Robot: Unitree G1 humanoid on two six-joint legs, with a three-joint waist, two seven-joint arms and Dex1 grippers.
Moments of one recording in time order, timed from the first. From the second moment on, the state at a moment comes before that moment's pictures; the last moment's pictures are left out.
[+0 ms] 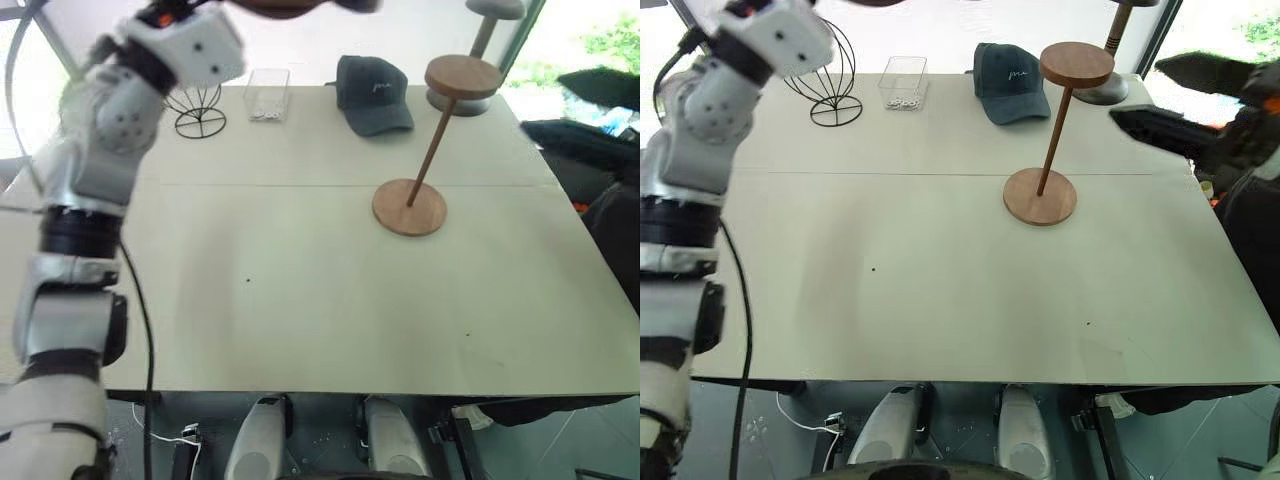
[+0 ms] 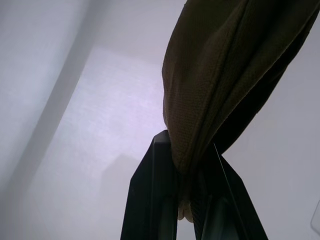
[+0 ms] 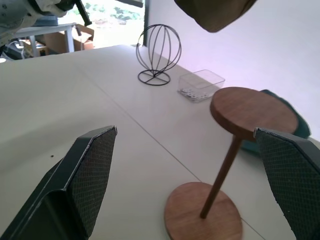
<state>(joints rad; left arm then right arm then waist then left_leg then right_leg) -1.14 0.62 -0.14 0.41 0.42 -0.40 -0.20 -0.59 -1.19 -0.58 -0.27 1.00 1.01 0.79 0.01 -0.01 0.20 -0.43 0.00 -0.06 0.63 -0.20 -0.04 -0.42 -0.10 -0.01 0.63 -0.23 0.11</state>
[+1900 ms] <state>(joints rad) -1.14 0.35 -0.36 0.71 0.51 -0.72 -0.18 -0.36 -1.13 -0.69 -0.44 1.14 1.00 0.59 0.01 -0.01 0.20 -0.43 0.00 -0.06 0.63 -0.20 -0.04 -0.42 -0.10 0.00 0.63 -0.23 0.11</state>
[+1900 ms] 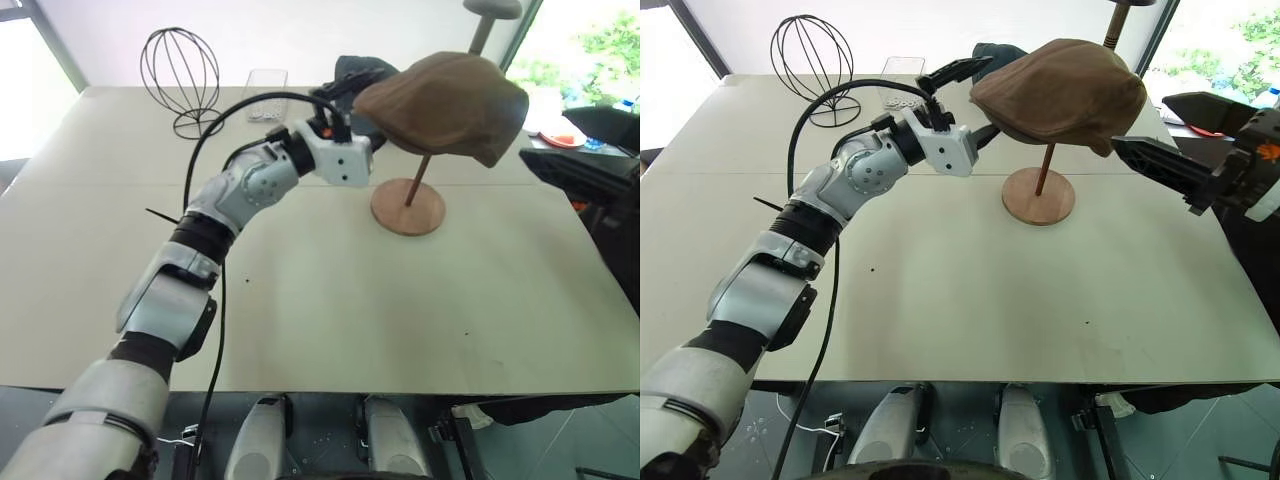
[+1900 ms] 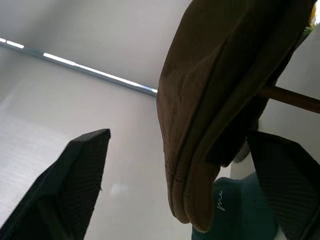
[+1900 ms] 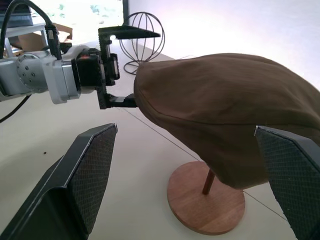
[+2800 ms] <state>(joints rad) -1.12 0.90 -0.02 0.31 -0.67 0.83 -1.45 -0.76 -1.03 0.06 -0.70 0.58 0.91 0.37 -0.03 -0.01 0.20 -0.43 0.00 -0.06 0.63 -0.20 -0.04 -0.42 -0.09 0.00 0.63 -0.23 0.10</state>
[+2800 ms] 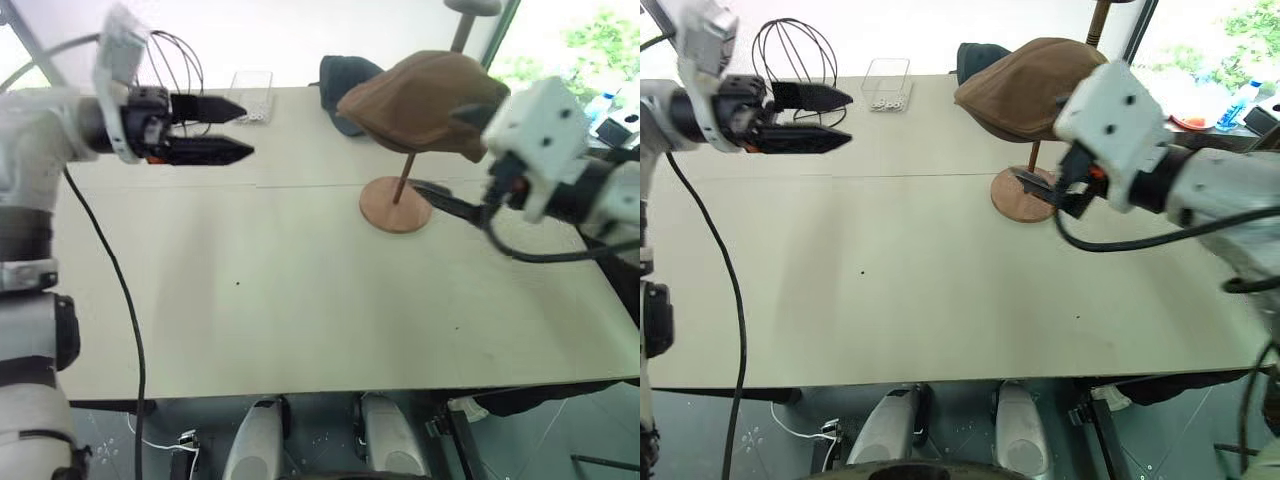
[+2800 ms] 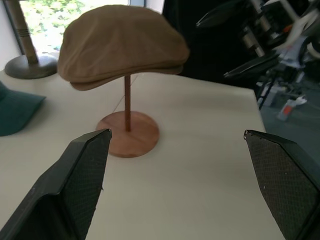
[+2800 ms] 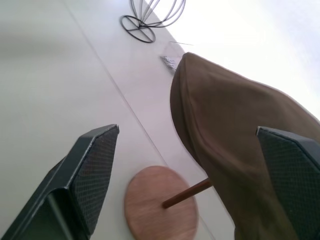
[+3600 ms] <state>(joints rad) -1.19 0.84 -0.05 0.38 -0.58 0.80 -1.50 -0.95 -0.74 0.54 -0.30 -0.42 0.51 0.40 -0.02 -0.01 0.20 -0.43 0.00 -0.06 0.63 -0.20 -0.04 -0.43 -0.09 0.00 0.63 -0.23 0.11</state>
